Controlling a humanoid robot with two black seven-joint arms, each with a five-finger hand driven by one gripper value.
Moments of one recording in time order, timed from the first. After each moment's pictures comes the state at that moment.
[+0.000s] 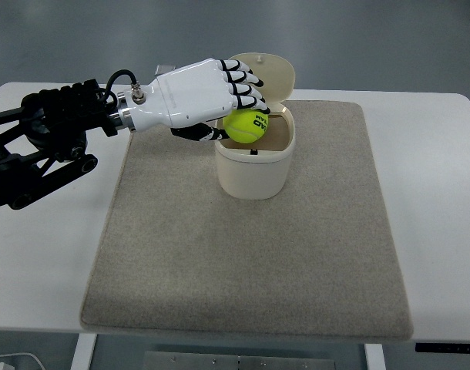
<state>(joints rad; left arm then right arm) -1.02 0.54 -0.39 -1.22 2.03 0.39 -0.48 0.04 0.00 -0.07 0.21 0.01 -0.09 0.29</state>
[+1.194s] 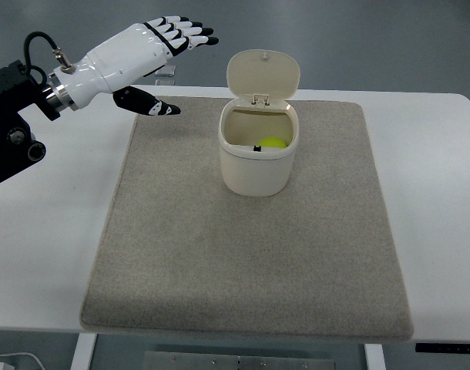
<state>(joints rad) -1.00 0.75 -0.37 -1.27 1.52 0.39 -0.48 0.04 0.00 -0.07 0.21 0.01 -0.09 0.29</state>
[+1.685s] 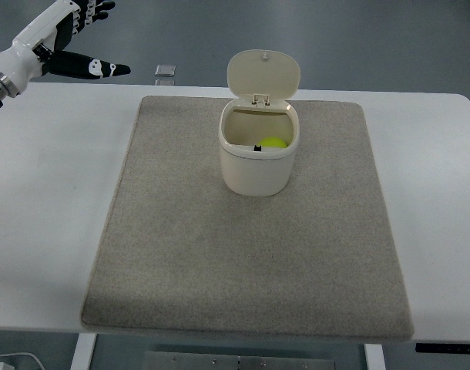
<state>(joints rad) -0.96 0.86 -0.37 -1.19 0.57 0.00 -0.47 0.04 0.00 -0.07 0.21 0.01 -0.09 0.29</state>
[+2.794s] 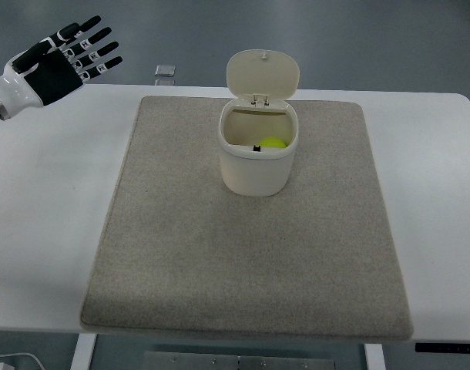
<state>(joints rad) -0.92 0.77 -0.39 -0.93 -0.63 -0.61 0.12 0.04 0.00 -0.07 0.21 0.01 -0.09 0.29</state>
